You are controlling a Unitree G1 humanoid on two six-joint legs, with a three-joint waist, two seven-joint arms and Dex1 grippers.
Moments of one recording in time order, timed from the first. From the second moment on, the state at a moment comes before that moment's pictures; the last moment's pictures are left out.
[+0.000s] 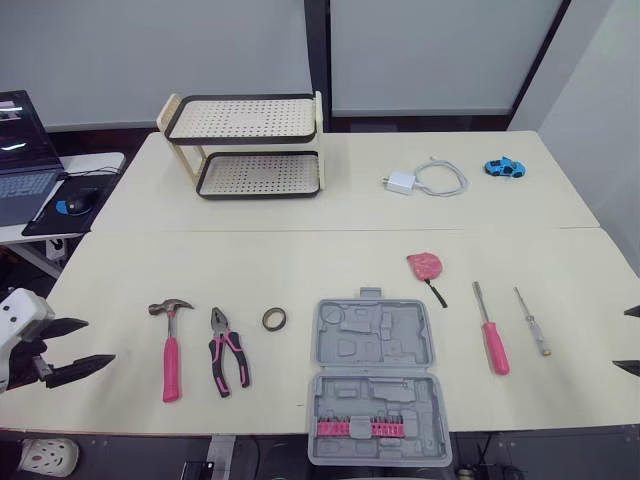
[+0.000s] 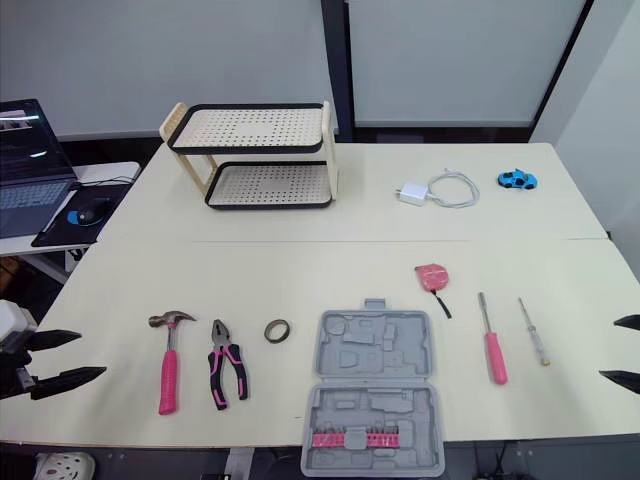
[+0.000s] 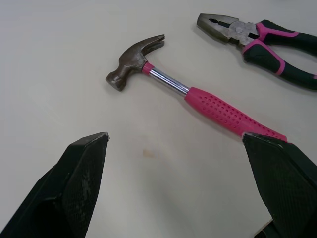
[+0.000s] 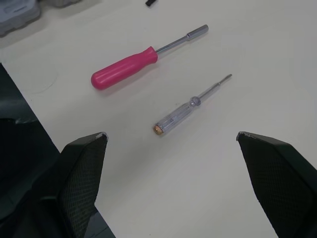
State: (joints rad) left arm 0.17 1.12 0.47 0.42 -0.31 0.11 -1.31; right arm 0.34 -1.17 -0.71 0.03 0.29 0.15 1.46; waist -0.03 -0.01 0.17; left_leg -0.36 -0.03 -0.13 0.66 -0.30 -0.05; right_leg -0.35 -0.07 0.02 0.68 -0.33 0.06
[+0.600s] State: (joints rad) left arm -0.05 1.01 0.21 -0.01 -0.35 0.24 -1.29; right arm 0.05 -0.98 -0.29 -0.66 0.64 0.61 1.05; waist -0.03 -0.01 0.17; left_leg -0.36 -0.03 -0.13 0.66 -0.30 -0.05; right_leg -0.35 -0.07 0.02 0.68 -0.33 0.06
